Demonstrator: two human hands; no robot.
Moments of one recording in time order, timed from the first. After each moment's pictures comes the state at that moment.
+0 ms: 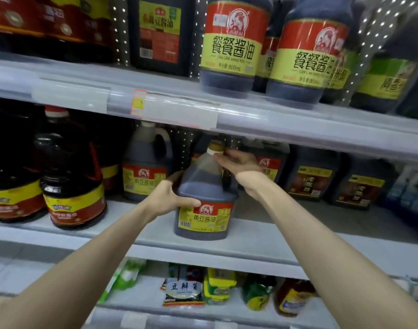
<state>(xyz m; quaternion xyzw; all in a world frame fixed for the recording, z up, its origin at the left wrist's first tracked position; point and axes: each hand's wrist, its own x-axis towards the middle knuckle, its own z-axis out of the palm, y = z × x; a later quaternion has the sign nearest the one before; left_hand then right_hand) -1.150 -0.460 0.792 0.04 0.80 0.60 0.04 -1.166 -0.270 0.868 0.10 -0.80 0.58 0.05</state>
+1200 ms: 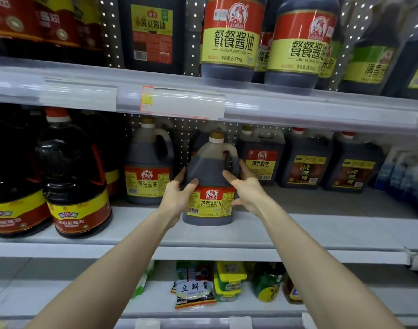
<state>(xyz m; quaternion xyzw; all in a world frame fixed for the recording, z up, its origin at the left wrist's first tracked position) -1.147 -0.441 0.775 -0.01 0.69 0.72 -0.02 -1.155 -0.272 0.803 -0.07 -0.74 0.67 0.01</state>
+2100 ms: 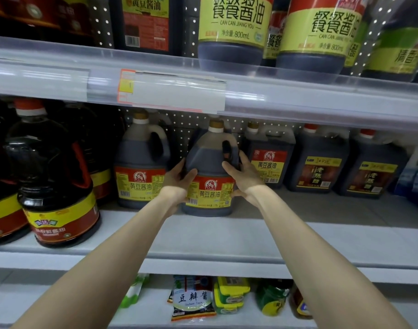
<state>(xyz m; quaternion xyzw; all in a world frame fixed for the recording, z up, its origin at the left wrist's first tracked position) -1.200 -0.433 0.778 -0.02 0.71 0.70 -0.05 -1.231 -0.264 0.789 -0.06 -0.77 0.63 0.01</state>
